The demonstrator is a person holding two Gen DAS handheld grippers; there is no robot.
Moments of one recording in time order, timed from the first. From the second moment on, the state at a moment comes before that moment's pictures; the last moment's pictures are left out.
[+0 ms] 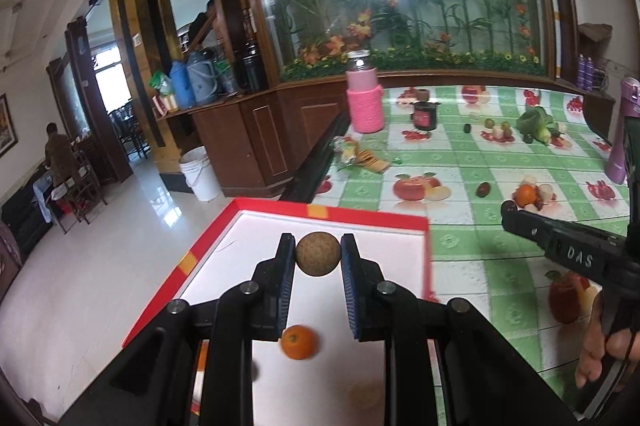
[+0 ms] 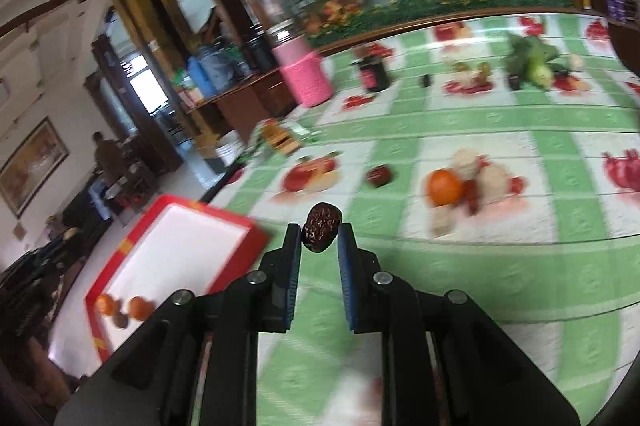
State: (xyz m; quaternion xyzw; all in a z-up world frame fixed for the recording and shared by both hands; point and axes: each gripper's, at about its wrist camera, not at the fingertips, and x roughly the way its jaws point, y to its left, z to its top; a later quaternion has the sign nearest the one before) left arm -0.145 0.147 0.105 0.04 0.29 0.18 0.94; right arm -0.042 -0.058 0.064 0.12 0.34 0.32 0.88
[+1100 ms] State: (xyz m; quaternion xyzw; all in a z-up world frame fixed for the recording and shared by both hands) left arm -0.160 0.216 0.063 0.00 0.33 0.21 0.92; right arm -0.105 0.081 0.040 0.04 0.40 0.43 0.81
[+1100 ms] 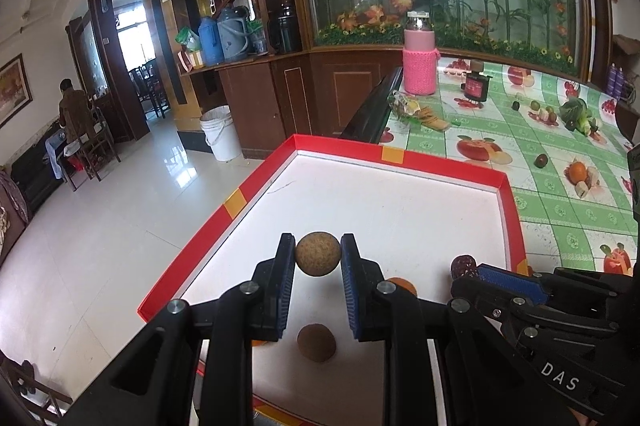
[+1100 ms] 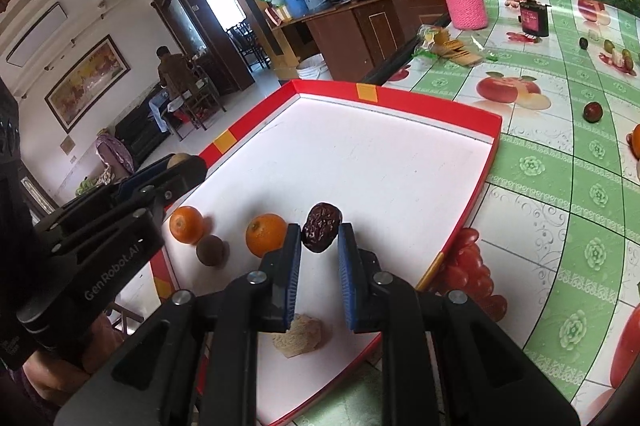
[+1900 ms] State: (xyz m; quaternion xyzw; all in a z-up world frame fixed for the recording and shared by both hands) left arm -0.161 0.230 0.046 -0.01 0.37 0.24 0.90; right arm -0.114 0.089 0.039 0.01 0.40 0.43 0.81
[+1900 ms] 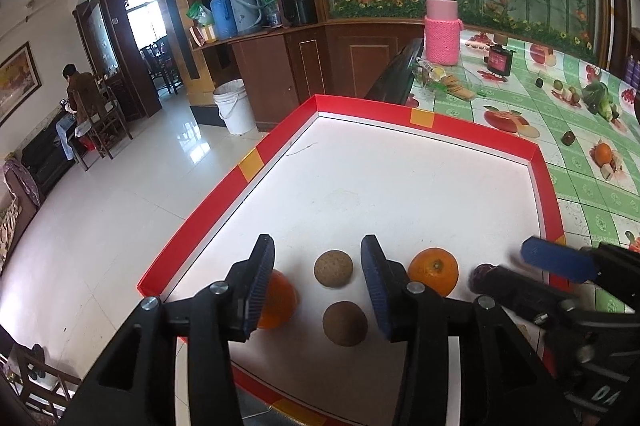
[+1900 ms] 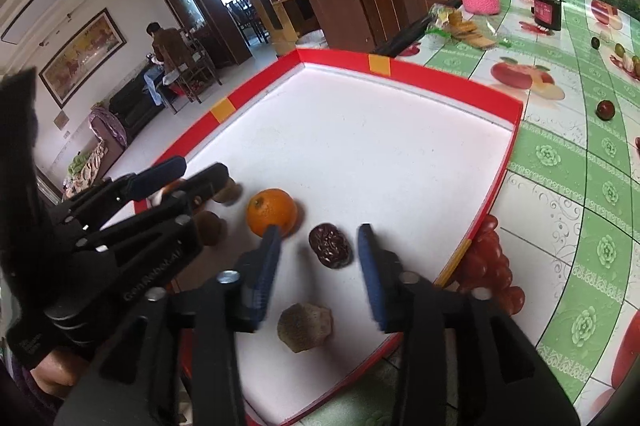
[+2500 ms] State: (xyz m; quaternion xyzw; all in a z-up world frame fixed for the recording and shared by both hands) left arm -0.157 0.202 0.059 -0.01 0.36 0.22 0.90; right arm -0.068 -0.042 0.049 0.10 0.37 0.32 0.87
